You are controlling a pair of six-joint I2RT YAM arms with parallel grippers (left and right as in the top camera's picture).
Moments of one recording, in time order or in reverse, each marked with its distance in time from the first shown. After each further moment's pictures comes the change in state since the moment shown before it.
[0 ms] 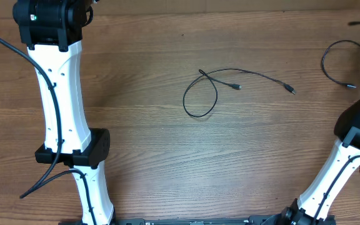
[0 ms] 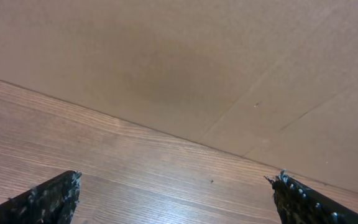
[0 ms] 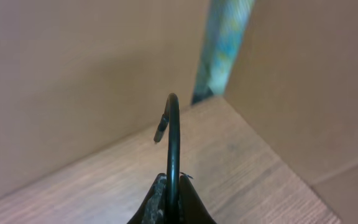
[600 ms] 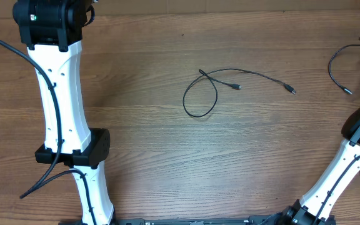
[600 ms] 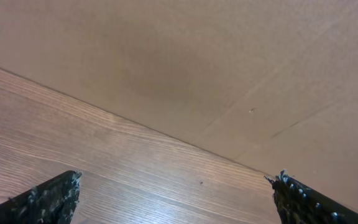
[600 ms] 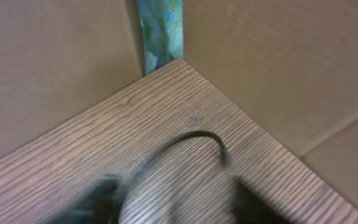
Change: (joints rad) left arm 0.000 0.000 0.000 0.000 0.000 -0.086; right arm -0.103 0.129 0.000 0.085 -0.055 0.061
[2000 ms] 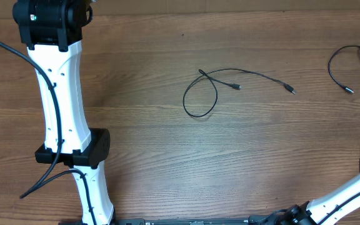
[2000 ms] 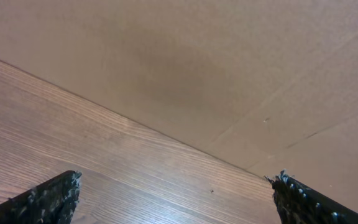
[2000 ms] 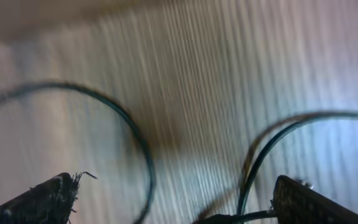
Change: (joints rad) left arm 0.000 0.000 0.000 -0.005 -0.068 -0.006; right arm -0.310 -0.240 -0.273 -0.754 0.220 0.791
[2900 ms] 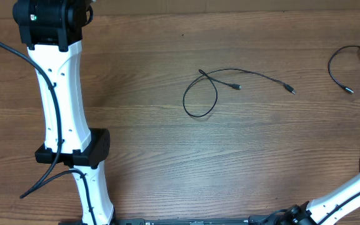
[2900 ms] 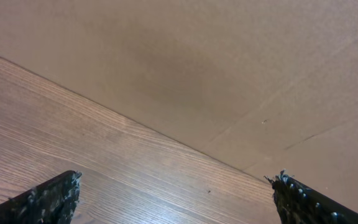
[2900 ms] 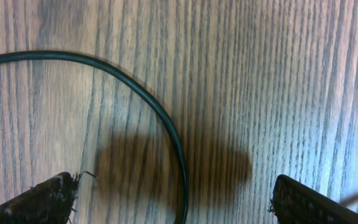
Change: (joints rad) left arm 0.000 0.000 0.000 0.000 0.000 -0.024; right arm 0.002 0.003 -0.200 0.315 -0.088 -0.246
